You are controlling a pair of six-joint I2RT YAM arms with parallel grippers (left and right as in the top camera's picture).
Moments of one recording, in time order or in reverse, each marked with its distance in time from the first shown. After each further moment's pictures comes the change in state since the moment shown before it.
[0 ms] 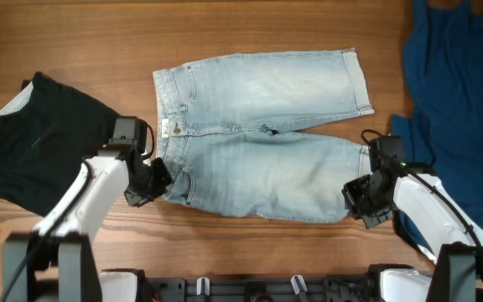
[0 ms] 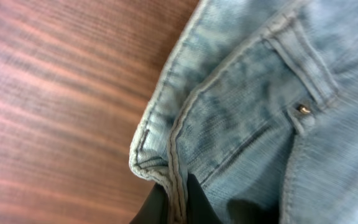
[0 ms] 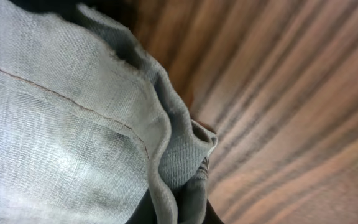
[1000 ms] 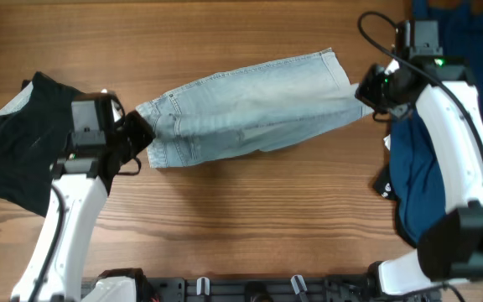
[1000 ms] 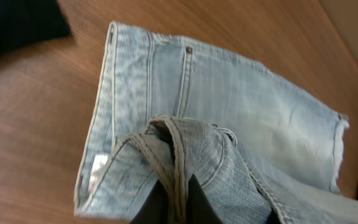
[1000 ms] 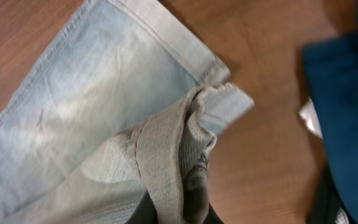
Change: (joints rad) left arm 0.088 -0.192 0.099 0.317 0.044 -0.119; right arm 0.006 0.309 0.907 -0.190 0.055 -0.618
